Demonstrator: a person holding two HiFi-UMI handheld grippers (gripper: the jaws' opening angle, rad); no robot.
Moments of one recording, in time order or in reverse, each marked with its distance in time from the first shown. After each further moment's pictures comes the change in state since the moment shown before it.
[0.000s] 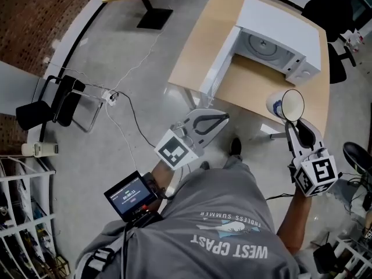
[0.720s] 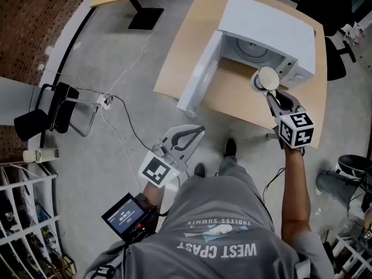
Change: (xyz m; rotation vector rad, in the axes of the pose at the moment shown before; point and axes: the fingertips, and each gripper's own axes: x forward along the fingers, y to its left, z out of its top) left arm 0.040 0.032 -0.039 -0.116 0.106 0.161; right arm 0.149 -0.141 -0.071 0.072 0.152 0.027
